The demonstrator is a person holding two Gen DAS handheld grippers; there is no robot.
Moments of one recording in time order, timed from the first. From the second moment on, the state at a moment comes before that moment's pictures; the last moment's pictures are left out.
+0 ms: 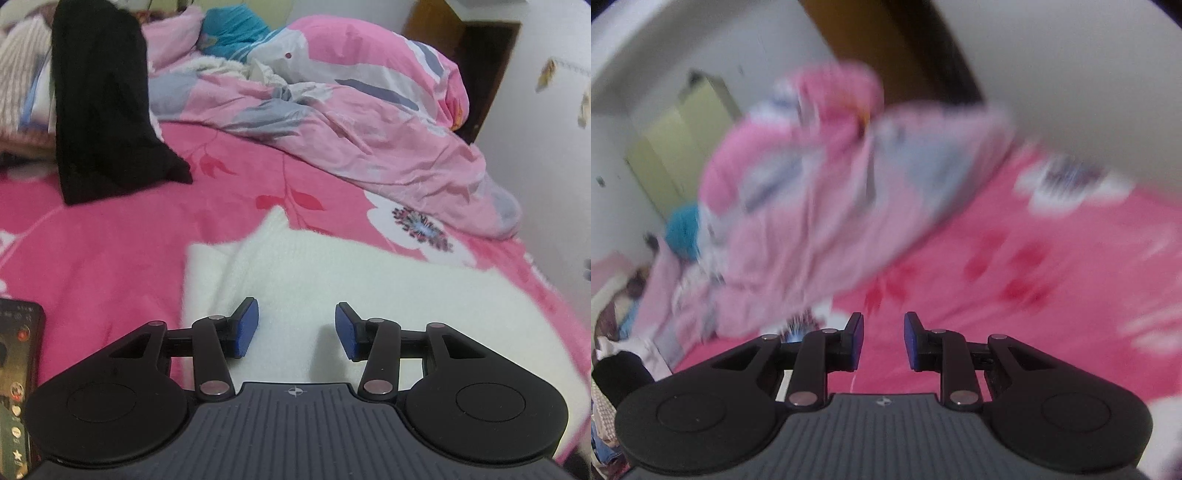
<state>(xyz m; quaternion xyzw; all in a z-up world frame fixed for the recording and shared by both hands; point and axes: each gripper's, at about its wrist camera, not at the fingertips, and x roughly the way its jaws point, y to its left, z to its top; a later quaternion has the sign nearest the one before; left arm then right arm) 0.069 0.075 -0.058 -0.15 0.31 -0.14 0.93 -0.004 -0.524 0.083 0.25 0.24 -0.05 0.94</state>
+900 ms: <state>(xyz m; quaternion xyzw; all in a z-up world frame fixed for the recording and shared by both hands) -0.042 0.127 -0.043 -0.19 0.33 -0.12 0.92 -0.121 -0.420 -0.009 0.26 0.29 0.04 0.92</state>
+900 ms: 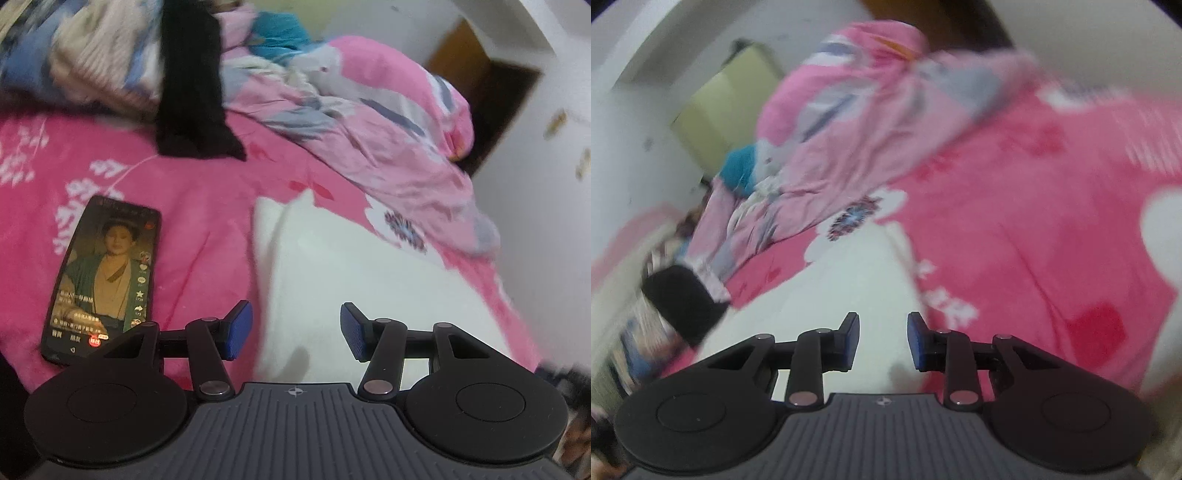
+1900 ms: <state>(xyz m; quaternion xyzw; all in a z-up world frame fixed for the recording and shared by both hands) -0.045 0.117 -0.067 -0.17 0.35 -0.12 0.91 -0.083 -0.432 -0.042 0.28 0.35 0.04 0.89</state>
